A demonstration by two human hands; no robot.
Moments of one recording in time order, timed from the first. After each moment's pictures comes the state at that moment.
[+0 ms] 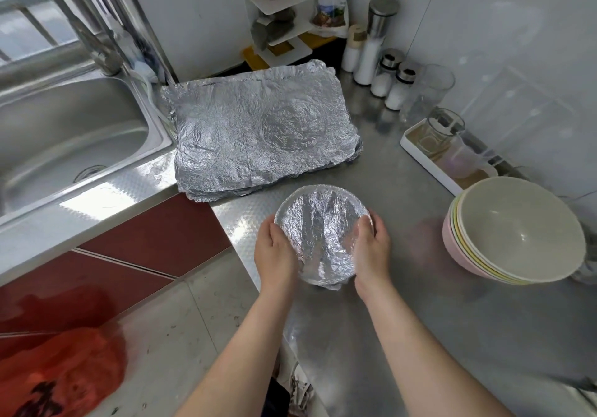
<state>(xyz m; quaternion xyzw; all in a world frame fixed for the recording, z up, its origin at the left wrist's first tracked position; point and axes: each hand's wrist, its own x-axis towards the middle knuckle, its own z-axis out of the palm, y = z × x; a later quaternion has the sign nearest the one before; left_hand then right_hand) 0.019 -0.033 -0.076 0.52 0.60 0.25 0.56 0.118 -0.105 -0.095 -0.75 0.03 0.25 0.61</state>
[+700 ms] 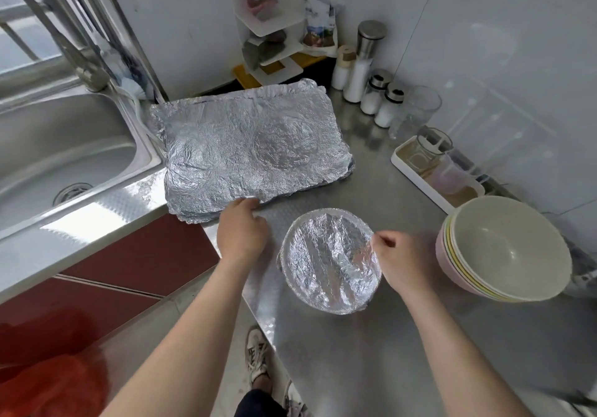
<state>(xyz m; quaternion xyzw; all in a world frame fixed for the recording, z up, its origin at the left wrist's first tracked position) 0.027 0.069 -0.079 0.79 0.52 0.10 0.32 0.170 -0.137 -0.058 -0.93 -0.21 0.17 0.25</state>
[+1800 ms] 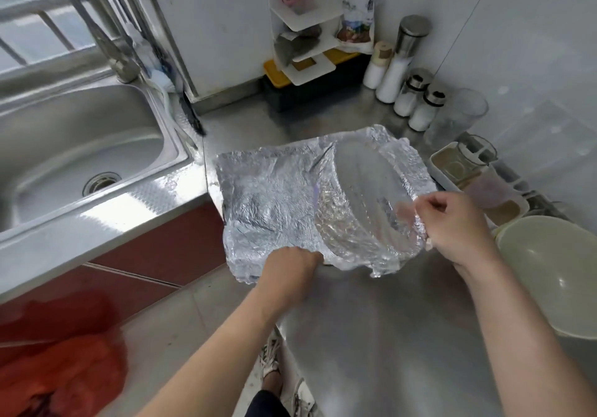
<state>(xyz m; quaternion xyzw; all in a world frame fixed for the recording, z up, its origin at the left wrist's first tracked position) 0.018 0.034 -0.092 0.96 0.22 -0.17 0.11 0.208 -0.092 0.001 -0.89 -0.24 0.17 0.36</state>
